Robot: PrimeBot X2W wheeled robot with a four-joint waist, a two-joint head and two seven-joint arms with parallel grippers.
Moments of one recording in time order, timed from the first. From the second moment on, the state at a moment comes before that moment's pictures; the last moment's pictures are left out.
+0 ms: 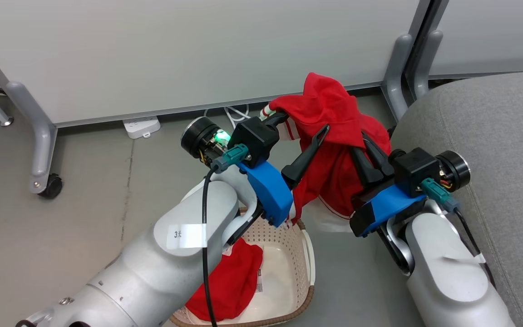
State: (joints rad) left arm -0.90 0.10 -1.05 0.69 -0.69 -0.11 -0.26; right arm -0.54 -0.05 0.25 0.50 0.01 0.13 -0.26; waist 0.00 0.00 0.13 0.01
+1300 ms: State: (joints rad) left arm -0.87 0.18 -1.17 0.50 -0.61 -0.07 -0.23; right arm -0.43 -0.05 -0.15 0.24 0.00 0.13 -0.26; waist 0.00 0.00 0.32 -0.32
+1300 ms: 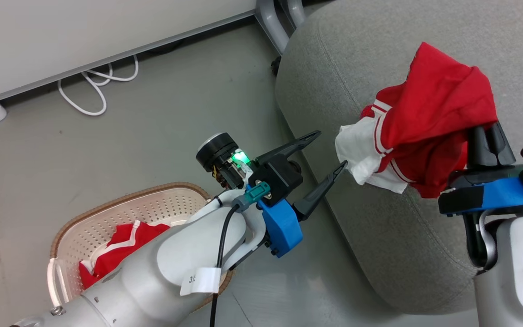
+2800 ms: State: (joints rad) left arm -1.06 0.29 -1.17 0.35 -0.53 -0.03 -0.18; right arm -0.98 -0.25 -0.49 0.14 -0.01 0.13 -0.26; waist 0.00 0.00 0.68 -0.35
